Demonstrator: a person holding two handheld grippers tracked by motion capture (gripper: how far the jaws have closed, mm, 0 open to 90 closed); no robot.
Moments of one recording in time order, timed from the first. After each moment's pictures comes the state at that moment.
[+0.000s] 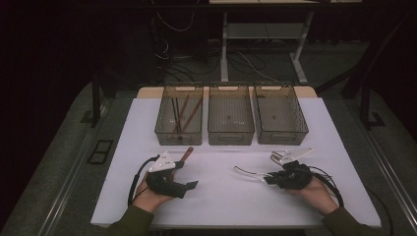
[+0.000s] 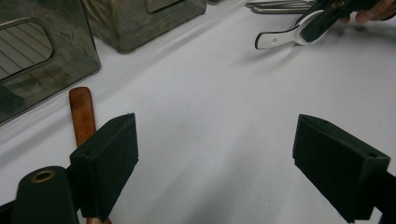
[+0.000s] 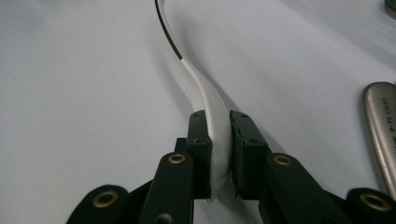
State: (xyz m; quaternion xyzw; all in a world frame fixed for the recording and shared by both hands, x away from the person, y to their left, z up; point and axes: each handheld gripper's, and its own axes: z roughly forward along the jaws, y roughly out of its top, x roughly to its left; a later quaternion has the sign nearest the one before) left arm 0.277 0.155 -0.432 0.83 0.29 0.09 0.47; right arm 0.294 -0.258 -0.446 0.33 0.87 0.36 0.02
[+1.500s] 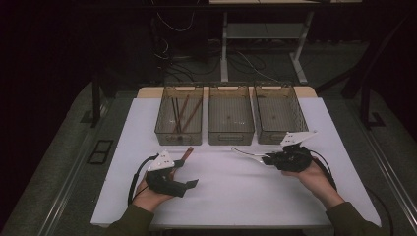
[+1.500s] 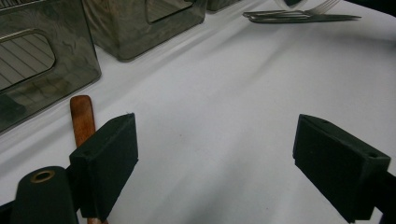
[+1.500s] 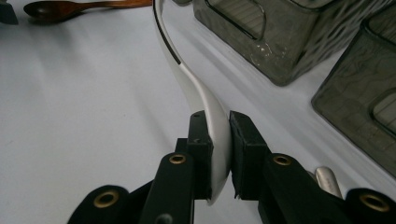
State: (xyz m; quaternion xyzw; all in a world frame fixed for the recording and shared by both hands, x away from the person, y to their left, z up) left arm 0.278 0.155 -0.429 0.82 0.29 0.09 0.48; right arm 0.323 -0.253 -0.407 0.31 0.86 0.40 0.07
